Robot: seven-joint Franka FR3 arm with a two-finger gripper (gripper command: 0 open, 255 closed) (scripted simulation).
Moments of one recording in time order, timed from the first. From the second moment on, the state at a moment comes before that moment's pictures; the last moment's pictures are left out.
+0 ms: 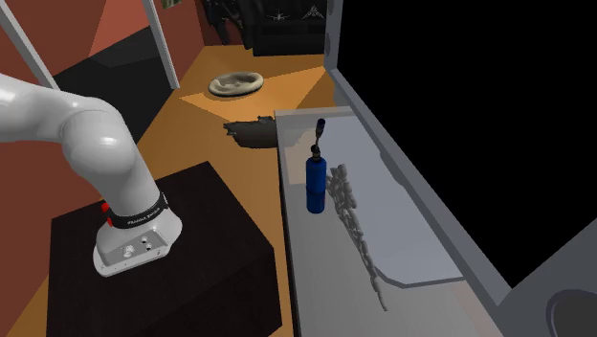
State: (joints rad) arm 0.02 -0.83 -0.01 -2.36 -0.04 1.71 -0.16
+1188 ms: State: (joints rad) arm -0.30 -0.76 -0.08 -2.73 -0.26 2.41 0.08
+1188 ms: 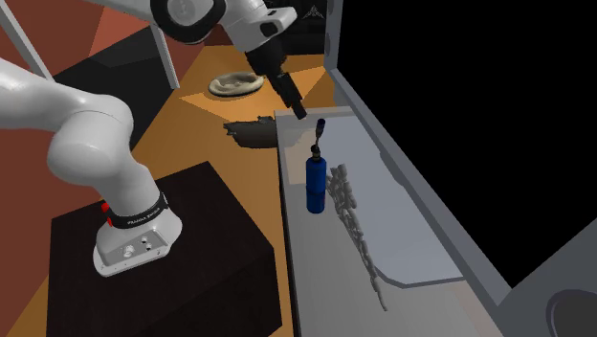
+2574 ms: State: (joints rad) arm -0.60 -0.50 -0.02 -2.85 -0.47 2.92 0.33
